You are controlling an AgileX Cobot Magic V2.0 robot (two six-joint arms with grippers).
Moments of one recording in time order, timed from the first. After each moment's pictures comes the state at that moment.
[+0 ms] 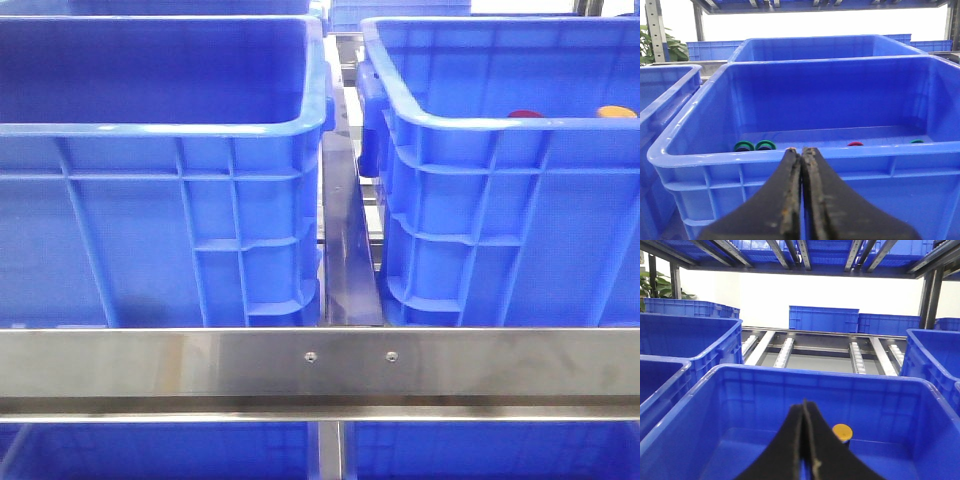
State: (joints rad) left arm -0.06 0.00 -0.01 0.04 -0.02 -0.07; right arm -0.02 0.36 -0.38 1.82 0.06 -1.84
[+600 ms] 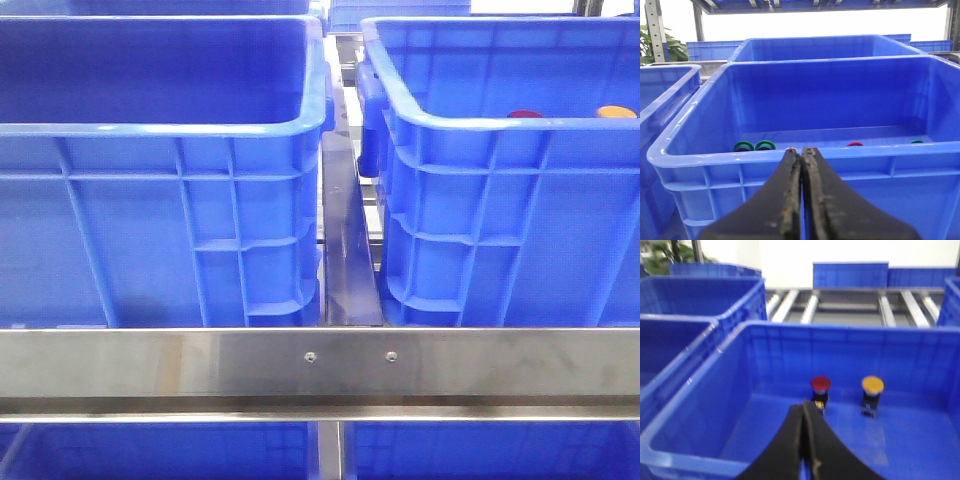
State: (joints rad) left arm -0.06 0.00 -0.01 0.04 -0.02 -0.07; right arm -0.02 0.36 -0.38 0.86 0.18 -0.82
